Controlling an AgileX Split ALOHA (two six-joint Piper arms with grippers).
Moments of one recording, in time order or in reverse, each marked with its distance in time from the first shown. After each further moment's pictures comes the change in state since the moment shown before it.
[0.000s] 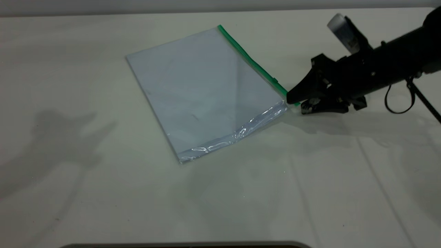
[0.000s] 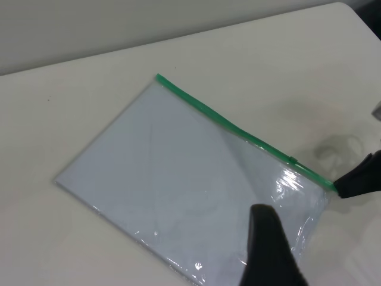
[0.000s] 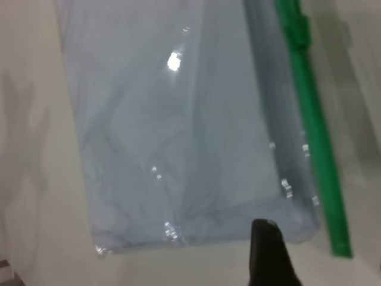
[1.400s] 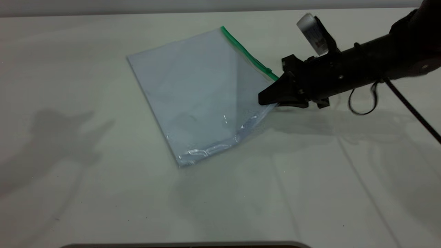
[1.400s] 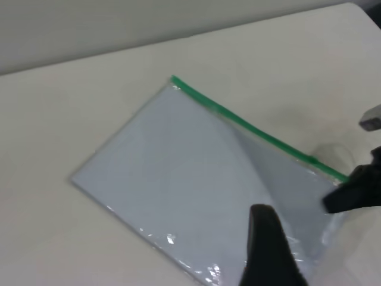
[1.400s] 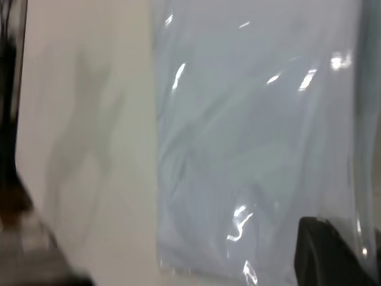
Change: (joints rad) left arm 0.000 0.024 0.000 -0.004 -0.022 0.005; right arm 0.095 0.033 -0.057 0.043 0.120 -0.100
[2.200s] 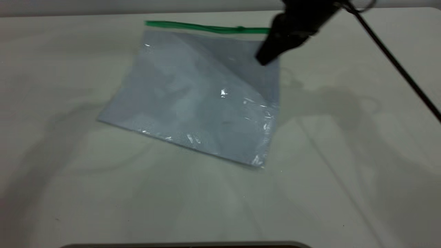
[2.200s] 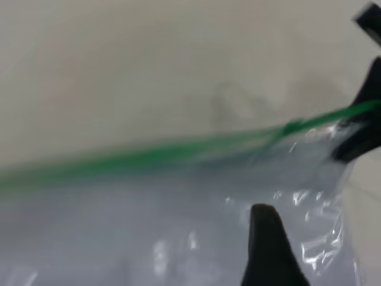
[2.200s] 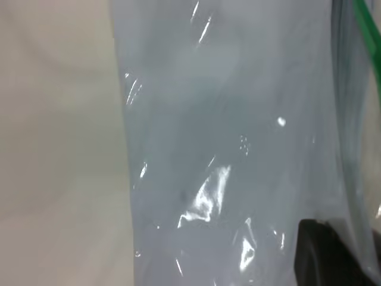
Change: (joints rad) left arm -0.298 0.594 -0.448 0.050 0.040 0.108; right arm 0.158 -0.239 -0.244 -0.718 -0.172 0.179
